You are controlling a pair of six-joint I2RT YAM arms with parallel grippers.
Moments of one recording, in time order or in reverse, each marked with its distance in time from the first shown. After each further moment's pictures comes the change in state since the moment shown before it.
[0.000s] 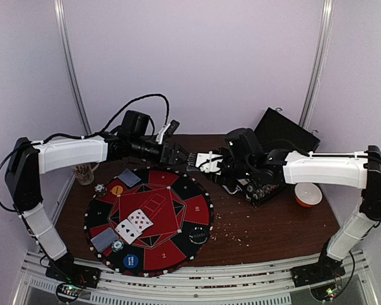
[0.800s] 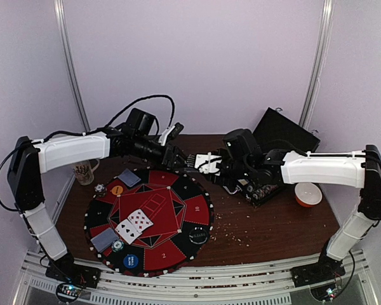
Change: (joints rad) left arm -0.022 0.022 0.080 -0.173 -0.044 0.080; right arm 0.001 0.016 0.008 -0.006 0.007 -0.008
